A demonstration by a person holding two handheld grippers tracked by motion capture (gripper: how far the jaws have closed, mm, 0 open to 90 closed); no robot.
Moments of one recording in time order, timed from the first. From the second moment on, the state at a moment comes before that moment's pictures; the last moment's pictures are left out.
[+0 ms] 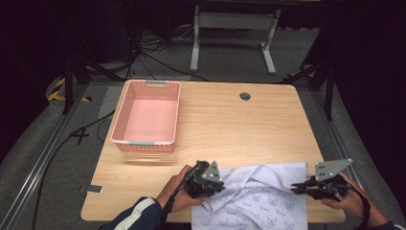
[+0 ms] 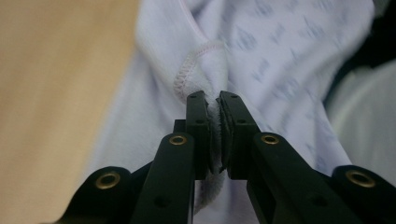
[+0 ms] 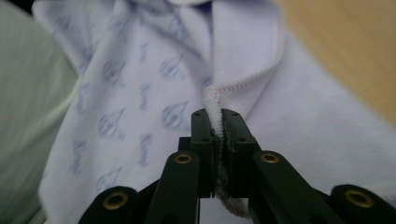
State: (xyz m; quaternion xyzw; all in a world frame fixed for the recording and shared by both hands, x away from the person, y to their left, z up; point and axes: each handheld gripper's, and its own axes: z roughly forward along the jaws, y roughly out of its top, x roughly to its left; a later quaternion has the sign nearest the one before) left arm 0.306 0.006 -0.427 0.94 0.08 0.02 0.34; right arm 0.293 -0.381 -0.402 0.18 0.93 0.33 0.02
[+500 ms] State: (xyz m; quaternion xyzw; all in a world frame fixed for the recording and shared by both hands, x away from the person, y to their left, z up) left arm 0.328 -0.017 -0.444 0.95 0.10 0.15 0.26; right arm 0.301 -0.358 -0.442 0.24 0.93 0.28 0.07
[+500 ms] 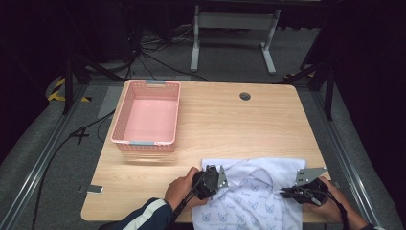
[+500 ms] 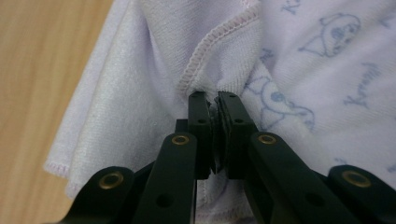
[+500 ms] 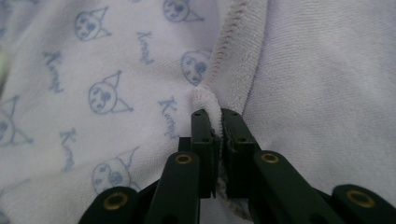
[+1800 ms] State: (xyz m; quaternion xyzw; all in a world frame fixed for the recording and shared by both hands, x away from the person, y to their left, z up) left arm 0.390 0.021 -0.349 0.87 0.14 0.24 0.41; right arm 0.378 -0.400 -0.365 0.27 0.84 0.41 0.20
